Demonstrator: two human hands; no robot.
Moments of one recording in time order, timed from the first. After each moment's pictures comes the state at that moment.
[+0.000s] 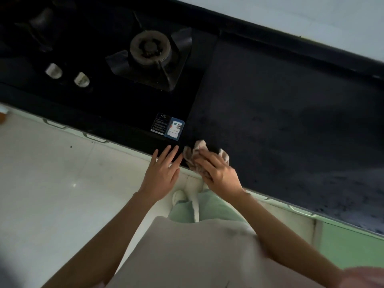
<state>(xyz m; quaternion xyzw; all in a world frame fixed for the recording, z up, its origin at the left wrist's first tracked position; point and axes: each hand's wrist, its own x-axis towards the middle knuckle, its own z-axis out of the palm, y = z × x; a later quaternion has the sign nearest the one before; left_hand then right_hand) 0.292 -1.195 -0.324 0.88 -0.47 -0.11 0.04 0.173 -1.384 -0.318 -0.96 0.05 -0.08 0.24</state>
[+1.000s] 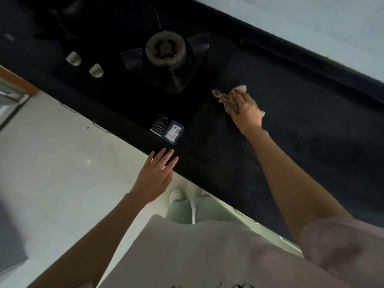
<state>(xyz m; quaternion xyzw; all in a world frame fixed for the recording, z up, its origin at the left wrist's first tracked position) 0.277 -1.215 -0.313 0.91 -0.40 -0.12 0.00 0.329 -1.557 -0.313 -0.96 0.16 -0.05 0.21</state>
